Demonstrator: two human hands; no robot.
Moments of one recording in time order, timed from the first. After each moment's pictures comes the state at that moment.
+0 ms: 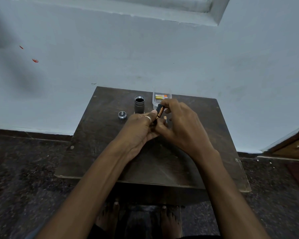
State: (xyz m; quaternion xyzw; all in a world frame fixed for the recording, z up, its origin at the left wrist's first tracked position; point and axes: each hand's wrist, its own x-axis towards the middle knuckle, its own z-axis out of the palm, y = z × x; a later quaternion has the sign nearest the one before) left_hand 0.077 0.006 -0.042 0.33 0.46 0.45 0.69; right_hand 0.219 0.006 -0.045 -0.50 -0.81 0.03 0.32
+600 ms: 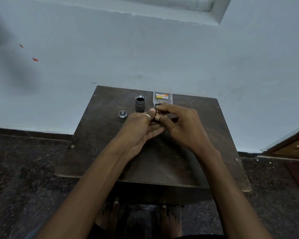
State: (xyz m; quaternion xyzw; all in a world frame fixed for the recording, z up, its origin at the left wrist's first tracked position) left_hand 0.078 0.007 -0.038 0.27 0.45 0.48 0.71; right_hand 0.224 0.015 -0.049 -0.48 -0.77 0.15 0.40
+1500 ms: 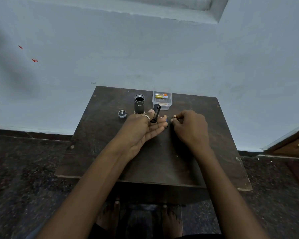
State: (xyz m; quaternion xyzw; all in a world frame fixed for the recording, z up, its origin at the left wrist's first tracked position) left_hand 0.078 0.007 -0.040 0.25 0.47 0.46 0.71; right_hand 0.232 0.023 -0.067 -0.73 -0.63 0.09 0.23
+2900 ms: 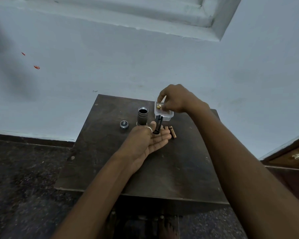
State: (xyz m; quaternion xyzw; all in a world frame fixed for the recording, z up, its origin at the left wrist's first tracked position) left_hand 0.074 0.009 -0.037 0.22 0.46 0.44 0.74; right_hand 0.212 0.142 -0.006 -0.60 -0.79 0.13 0.02
